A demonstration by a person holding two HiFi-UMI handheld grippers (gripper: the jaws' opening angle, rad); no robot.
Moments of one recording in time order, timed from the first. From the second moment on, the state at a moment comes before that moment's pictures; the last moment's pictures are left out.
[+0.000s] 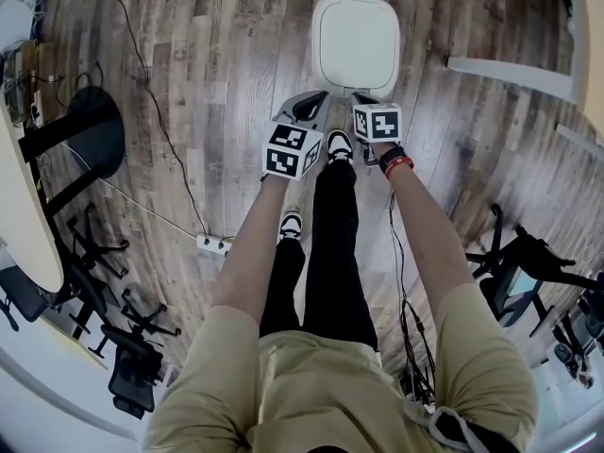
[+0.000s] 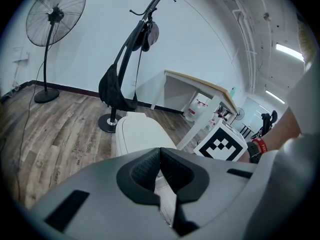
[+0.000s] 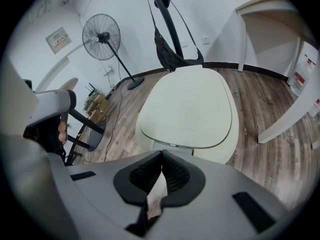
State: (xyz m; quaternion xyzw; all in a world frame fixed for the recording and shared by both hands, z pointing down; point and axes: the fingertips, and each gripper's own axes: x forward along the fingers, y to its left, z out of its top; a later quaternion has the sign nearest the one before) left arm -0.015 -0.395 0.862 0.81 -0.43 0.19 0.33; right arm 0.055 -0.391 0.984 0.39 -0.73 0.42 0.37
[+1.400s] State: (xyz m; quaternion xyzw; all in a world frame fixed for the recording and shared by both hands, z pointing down) left arm -0.053 -0.346 0.787 0.80 -0.46 0.19 0.35; right arm 0.052 -0.369 0.887 0.43 -0.73 0.43 0.32
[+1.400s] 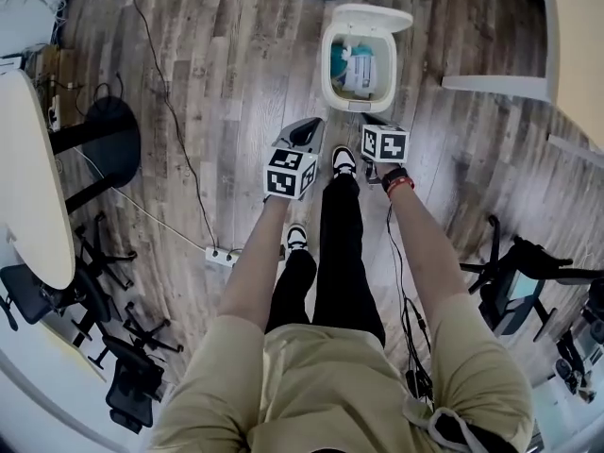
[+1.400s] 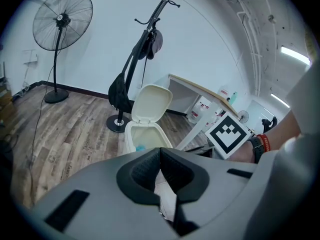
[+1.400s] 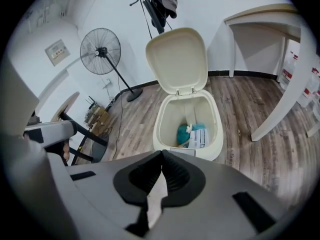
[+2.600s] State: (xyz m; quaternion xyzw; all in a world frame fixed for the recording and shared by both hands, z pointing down) left arm -0.094 -0.144 0.438 0.83 -0.50 0.10 0.24; right arm 0.040 -0.160 0.482 0.51 -0.78 0.31 0.17
